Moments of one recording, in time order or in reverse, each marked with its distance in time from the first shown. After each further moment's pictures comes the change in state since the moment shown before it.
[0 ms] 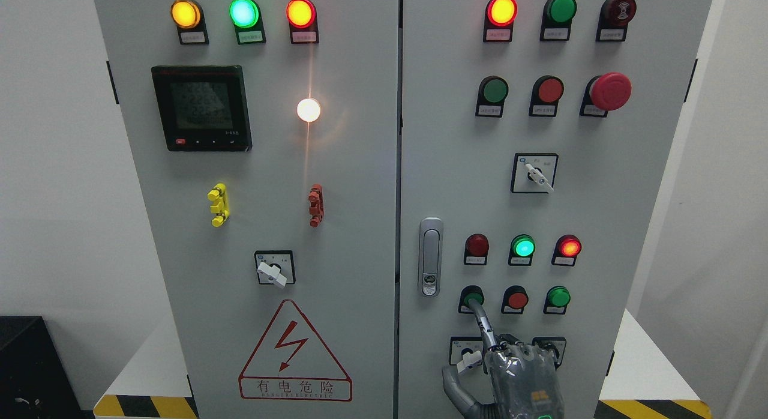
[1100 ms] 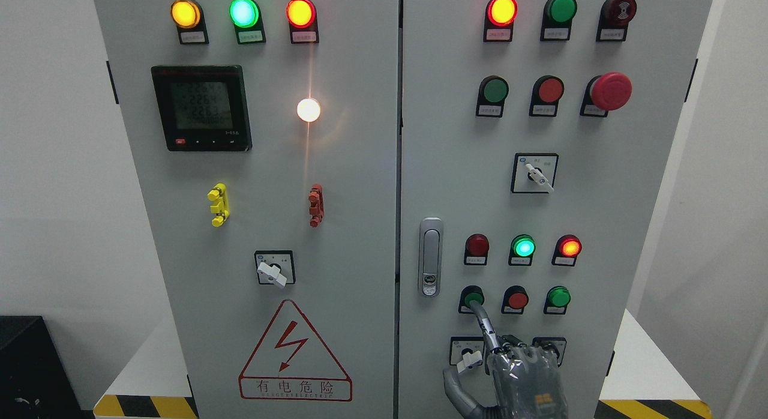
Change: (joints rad) left arm 0.000 0.000 0.000 0.000 0.000 0.000 0.000; right arm 0.016 0.000 -0.003 -0.032 0.000 -0.022 0.001
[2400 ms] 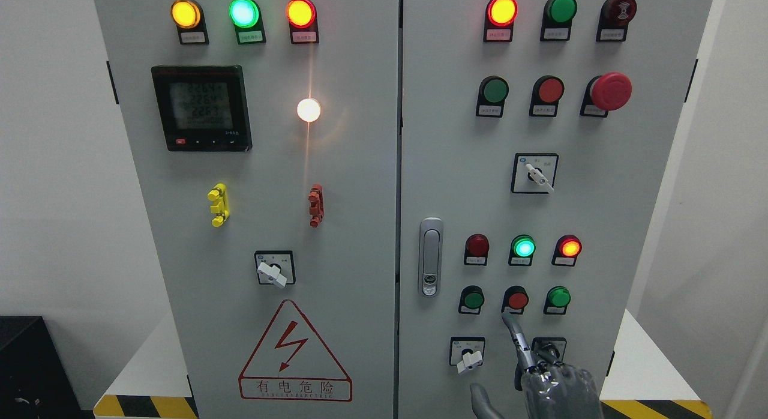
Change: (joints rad) left arm 0.000 0.000 0.000 0.000 0.000 0.000 0.000; right arm 0.092 -0.002 -0.059 -0.128 -0.010 -0.024 -0.005
